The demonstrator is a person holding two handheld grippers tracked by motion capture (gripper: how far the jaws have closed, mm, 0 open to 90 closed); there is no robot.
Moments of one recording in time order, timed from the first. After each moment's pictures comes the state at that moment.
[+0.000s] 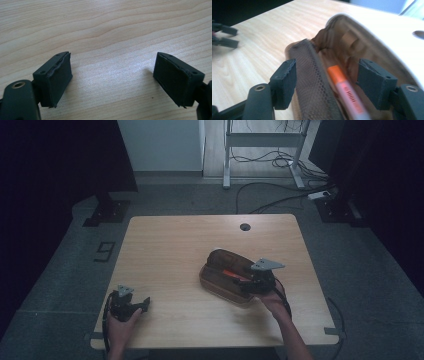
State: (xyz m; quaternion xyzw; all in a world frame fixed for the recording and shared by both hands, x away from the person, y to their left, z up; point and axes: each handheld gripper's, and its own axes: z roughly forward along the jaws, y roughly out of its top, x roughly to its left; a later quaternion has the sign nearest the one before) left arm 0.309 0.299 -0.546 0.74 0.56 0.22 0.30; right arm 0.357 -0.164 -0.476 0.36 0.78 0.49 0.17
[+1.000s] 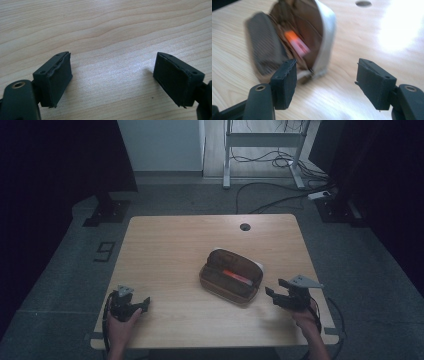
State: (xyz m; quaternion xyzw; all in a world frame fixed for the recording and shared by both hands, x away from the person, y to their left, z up) left arm 0.309 0.299 -0.546 0.74 0.56 0.22 0.30; right arm 0.314 -0.261 -0.507 0.45 0.74 0.46 0.21
